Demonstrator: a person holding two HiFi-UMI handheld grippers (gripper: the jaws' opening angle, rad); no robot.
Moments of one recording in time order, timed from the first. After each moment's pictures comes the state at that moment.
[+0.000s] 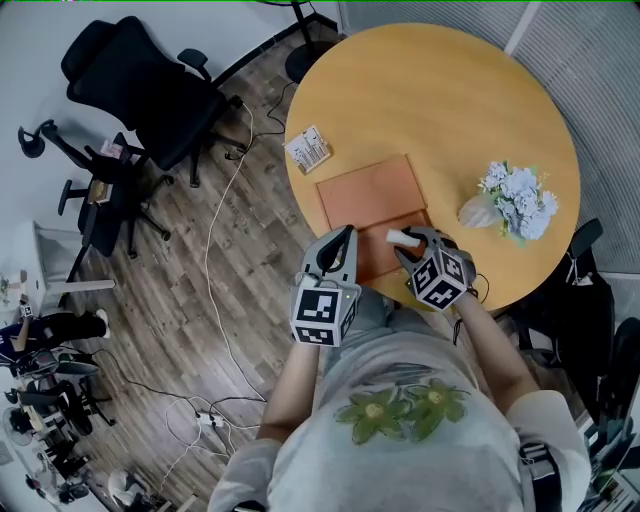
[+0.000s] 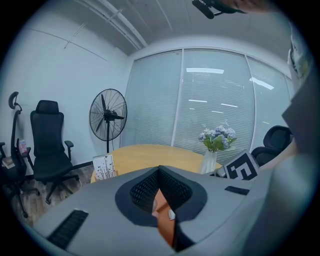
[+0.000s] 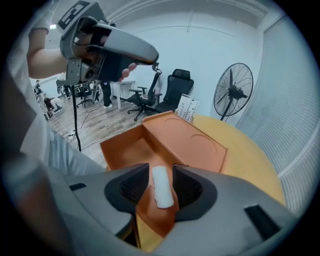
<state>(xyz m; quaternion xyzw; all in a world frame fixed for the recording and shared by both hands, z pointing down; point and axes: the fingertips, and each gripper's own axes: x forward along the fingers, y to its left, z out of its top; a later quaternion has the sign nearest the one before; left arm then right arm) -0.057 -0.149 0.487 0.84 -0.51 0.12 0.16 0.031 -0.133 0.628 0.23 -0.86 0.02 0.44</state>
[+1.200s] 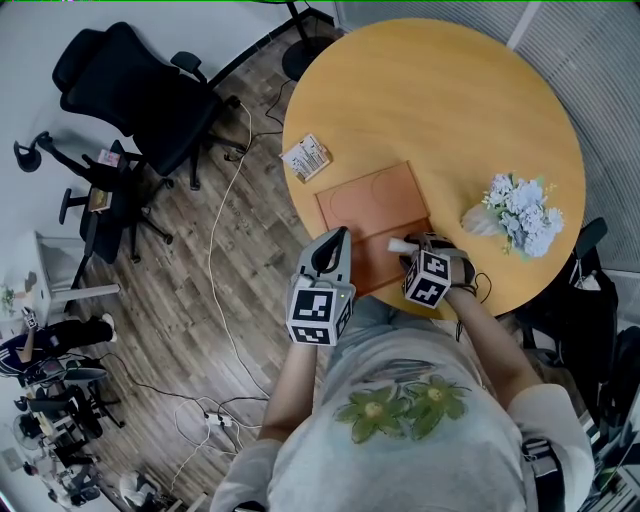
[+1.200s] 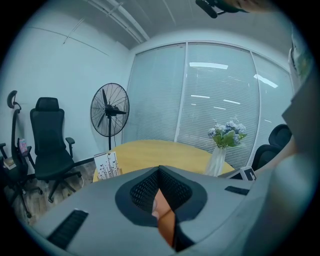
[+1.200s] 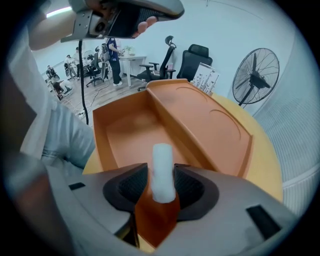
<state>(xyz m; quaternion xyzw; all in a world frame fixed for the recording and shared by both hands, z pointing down) -0.070 -0.176 0.503 0.83 -0.51 0.15 0.17 0.042 -0.131 0.694 0.15 -0.81 0.02 0.56</state>
